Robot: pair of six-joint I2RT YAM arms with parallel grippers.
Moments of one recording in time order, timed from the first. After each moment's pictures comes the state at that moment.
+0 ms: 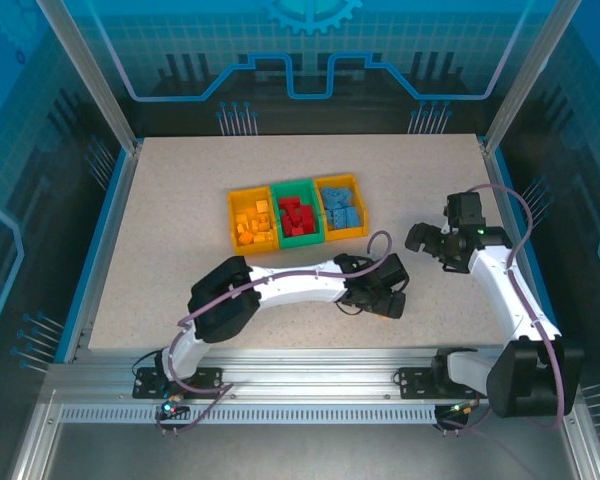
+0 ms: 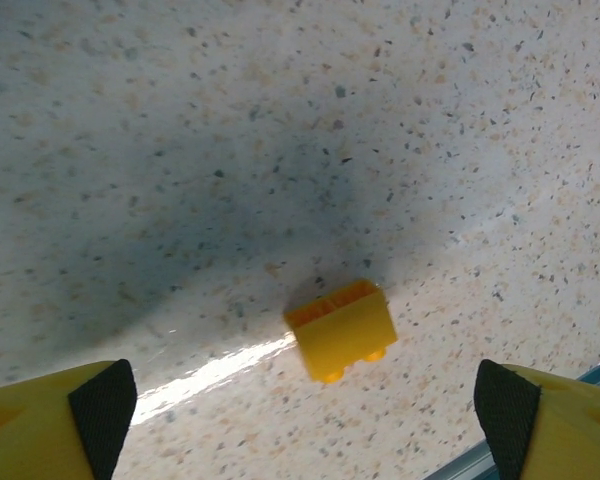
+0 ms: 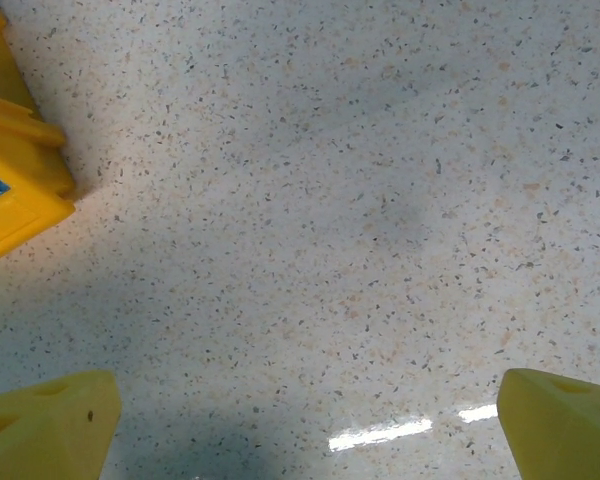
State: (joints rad) left arm -1.14 2.13 1.66 -0.67 -0.02 -0.87; right arm -0.01 1.18 0.92 -0.83 -0.03 0.40
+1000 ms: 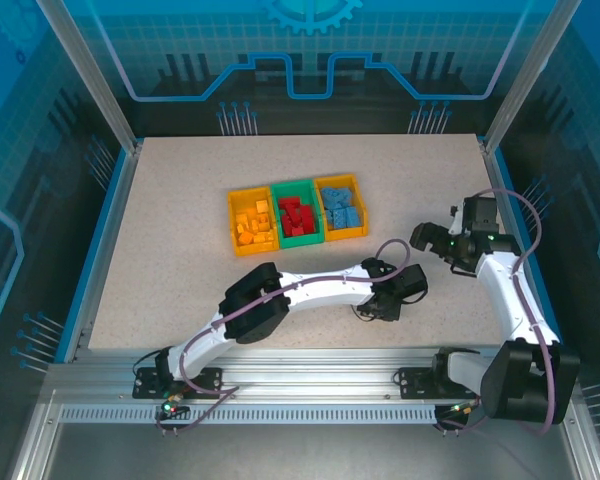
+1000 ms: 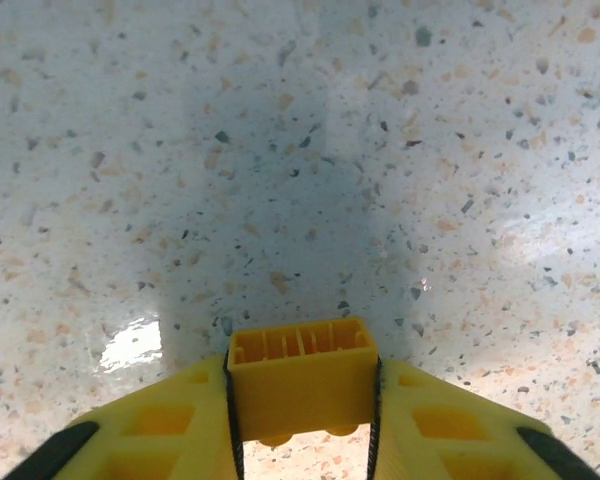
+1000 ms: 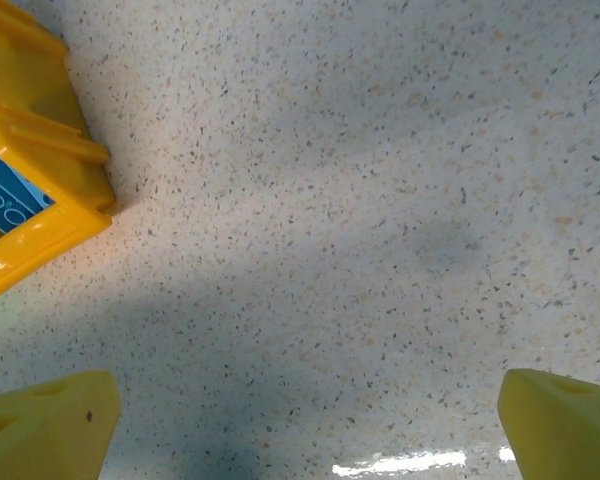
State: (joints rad) left arm -1.18 2.35 1.95 -0.95 -0.09 -1.01; right arm -0.13 1.16 0.86 -0.74 -0.20 0.32
